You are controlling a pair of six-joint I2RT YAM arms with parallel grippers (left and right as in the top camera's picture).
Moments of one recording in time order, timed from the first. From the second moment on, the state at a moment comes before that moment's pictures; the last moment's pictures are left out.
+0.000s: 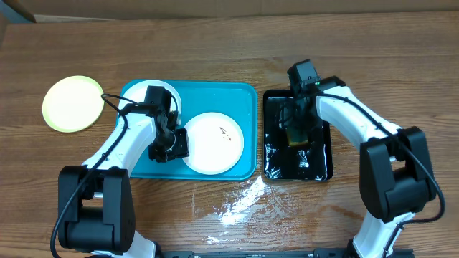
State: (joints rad) left arm -0.09 1.73 1.05 -0.88 0.17 -0.25; right arm 0.31 1.96 1.32 -0.77 -0.03 0.35
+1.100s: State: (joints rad) left arm -0.14 1.73 1.05 -0.81 0.12 -0.27; right arm 0.31 1.99 1.33 -0.73 -0.03 0.35
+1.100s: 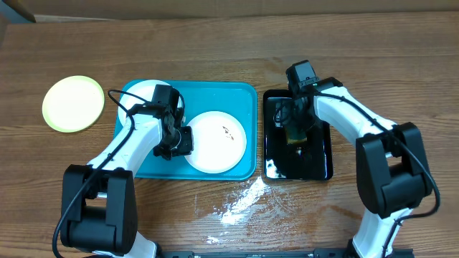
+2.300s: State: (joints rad) left arm -0.14 1.73 1.02 -0.73 0.11 -0.29; right arm 0.30 2.01 1.44 -0.97 -0.02 0.35
